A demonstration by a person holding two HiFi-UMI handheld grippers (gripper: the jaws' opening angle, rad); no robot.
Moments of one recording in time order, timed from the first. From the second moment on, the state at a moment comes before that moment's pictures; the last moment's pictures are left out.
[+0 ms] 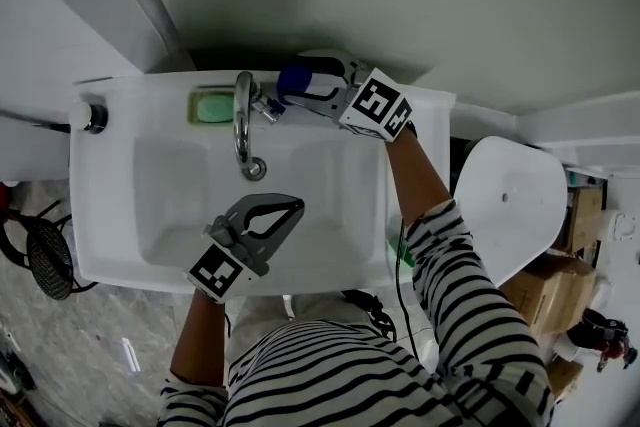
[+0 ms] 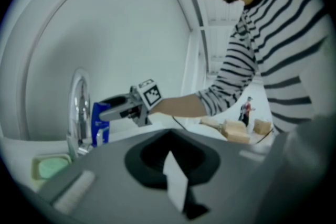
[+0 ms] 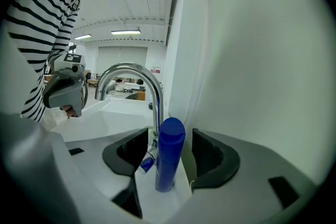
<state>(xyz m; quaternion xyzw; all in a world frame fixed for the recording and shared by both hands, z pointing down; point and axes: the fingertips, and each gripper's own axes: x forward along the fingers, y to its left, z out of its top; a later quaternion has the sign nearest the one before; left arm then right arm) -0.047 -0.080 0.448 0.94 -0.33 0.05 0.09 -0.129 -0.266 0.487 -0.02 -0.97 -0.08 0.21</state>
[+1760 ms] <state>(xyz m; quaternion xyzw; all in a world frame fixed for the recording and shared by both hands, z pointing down) 0.022 -0.022 0.362 0.97 -0.24 0.00 0.02 0.055 -0.088 0.306 0.25 -0.96 -0.09 0.14</state>
